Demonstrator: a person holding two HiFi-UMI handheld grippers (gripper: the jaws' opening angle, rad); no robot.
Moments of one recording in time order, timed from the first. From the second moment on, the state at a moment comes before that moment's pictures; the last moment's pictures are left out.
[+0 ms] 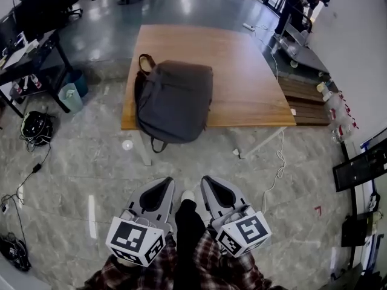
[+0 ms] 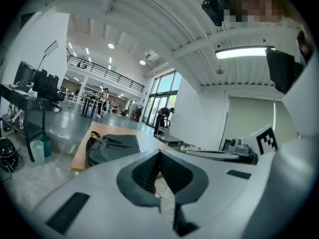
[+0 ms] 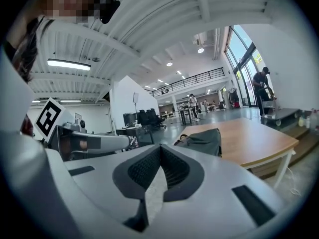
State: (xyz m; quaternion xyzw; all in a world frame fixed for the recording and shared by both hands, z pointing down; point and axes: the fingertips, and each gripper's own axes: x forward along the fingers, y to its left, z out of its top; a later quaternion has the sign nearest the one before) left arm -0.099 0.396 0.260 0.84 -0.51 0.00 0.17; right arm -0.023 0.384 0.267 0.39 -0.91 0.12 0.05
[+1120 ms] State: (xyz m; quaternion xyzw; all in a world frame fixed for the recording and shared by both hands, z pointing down) left arm -0.059 0.001 0.333 0.82 -0.51 0.12 0.24; right arm 0.023 -0.041 0.360 0.37 -0.89 0.14 0.20
